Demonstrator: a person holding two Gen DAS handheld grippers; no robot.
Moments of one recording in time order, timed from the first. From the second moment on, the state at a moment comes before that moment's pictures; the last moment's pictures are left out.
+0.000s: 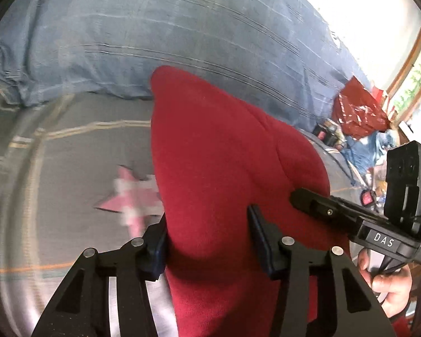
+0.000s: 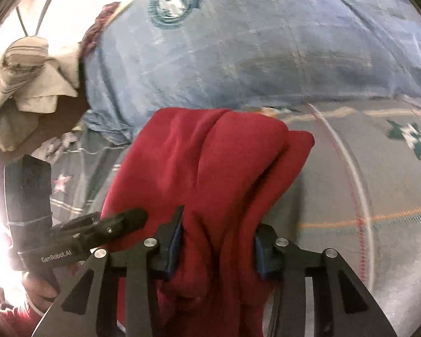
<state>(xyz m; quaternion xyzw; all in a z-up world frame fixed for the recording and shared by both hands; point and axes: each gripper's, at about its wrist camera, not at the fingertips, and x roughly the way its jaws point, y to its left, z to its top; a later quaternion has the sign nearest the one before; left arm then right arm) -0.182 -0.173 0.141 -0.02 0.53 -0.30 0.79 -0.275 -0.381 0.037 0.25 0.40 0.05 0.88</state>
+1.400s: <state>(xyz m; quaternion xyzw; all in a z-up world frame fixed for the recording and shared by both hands) -0.279 -0.096 0.196 0.04 0.42 -0.15 0.89 -0.289 -0.285 0.066 0.14 0.40 0.05 0.90</state>
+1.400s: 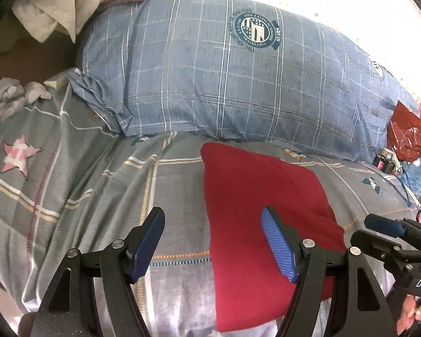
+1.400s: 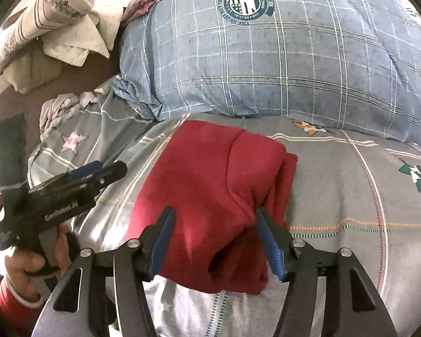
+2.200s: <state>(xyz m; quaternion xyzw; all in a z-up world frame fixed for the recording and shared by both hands) -0.308 -0.090 0.223 0.08 0.38 -0.16 0.91 -0.305 -0.294 0.082 0.15 0.37 0.02 0.92</state>
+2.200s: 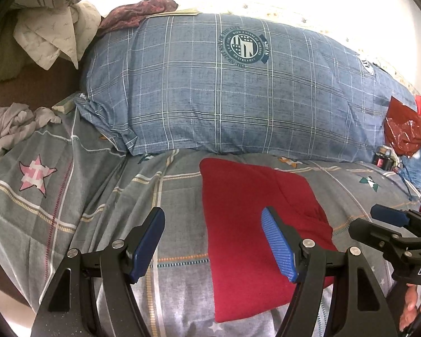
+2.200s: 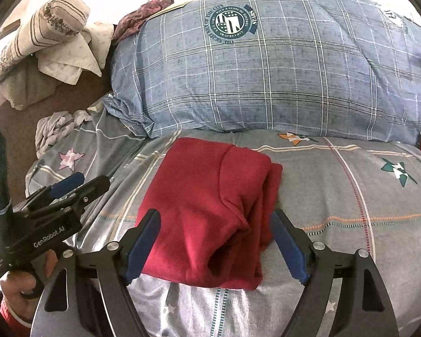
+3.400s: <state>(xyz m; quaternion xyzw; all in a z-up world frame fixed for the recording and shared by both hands) -0.296 -0.089 0.212 0.08 0.39 -0.16 0.90 -0.291 -0.282 0.069 0.15 0.39 0.03 0.91</state>
